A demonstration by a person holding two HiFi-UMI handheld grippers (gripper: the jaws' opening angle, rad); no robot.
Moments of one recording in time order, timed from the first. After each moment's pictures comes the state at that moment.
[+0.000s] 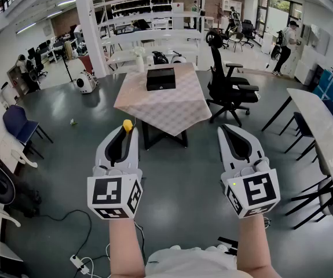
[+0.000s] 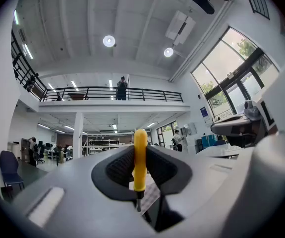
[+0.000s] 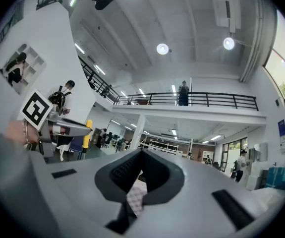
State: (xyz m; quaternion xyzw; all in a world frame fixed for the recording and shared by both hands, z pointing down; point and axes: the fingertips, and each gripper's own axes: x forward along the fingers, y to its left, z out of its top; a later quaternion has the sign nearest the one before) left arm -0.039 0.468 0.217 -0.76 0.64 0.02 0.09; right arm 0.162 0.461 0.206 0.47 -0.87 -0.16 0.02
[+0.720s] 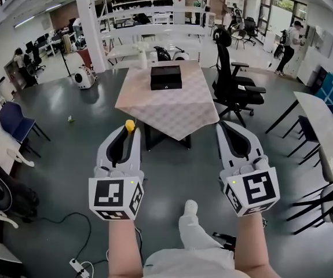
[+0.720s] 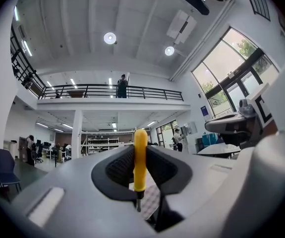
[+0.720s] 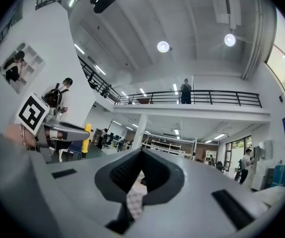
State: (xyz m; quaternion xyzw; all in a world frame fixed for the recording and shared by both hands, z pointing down) left arm -0.097 0.389 0.237 -0.76 0.64 0.02 0.10; right arm 0.091 0.376 0.214 0.46 -0.87 -0.16 0.02
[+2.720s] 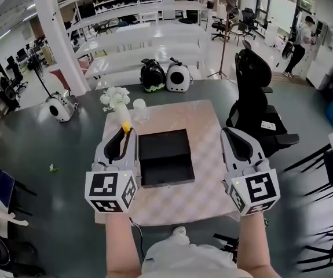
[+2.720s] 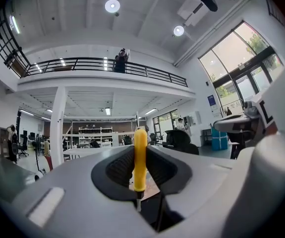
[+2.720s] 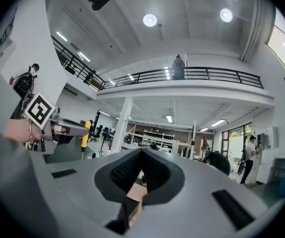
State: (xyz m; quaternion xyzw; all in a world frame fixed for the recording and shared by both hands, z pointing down) left arm -0.221 -0.396 0.282 -0.79 0.61 -0.03 0.04; right arm 0.003 -0.386 0.269 0.50 -0.86 -0.11 0.04
